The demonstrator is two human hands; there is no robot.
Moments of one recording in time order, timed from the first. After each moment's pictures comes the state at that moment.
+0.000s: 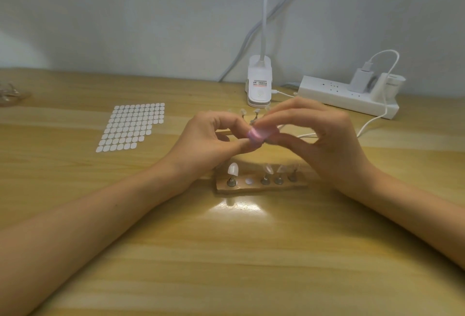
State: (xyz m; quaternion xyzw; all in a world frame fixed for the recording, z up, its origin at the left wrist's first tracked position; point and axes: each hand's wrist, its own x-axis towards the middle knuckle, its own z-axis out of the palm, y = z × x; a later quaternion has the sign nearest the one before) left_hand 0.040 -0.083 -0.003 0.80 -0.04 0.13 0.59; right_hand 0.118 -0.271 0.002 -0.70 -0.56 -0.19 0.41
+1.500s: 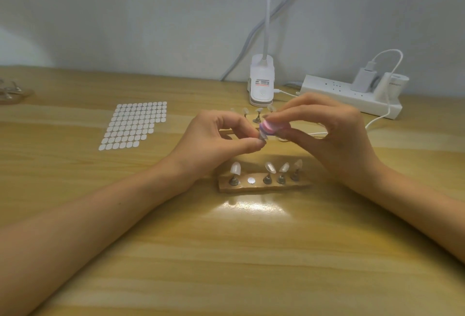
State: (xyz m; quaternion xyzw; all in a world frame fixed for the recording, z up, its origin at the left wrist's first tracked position) left_hand 0.036 -0.082 -0.002 0.81 -0.04 0.12 0.57; right_hand 0.122 -0.278 0.004 -0.71 -0.54 -0.21 0.40
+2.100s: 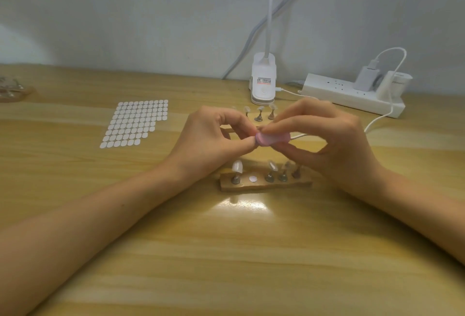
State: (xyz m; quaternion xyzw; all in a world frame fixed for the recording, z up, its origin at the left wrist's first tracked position) left_hand 0.037 -0.080 -0.005 0.84 -0.05 0.18 0.52; right_hand 0.118 -0.279 0.002 -0.70 -0.58 -0.25 0.33
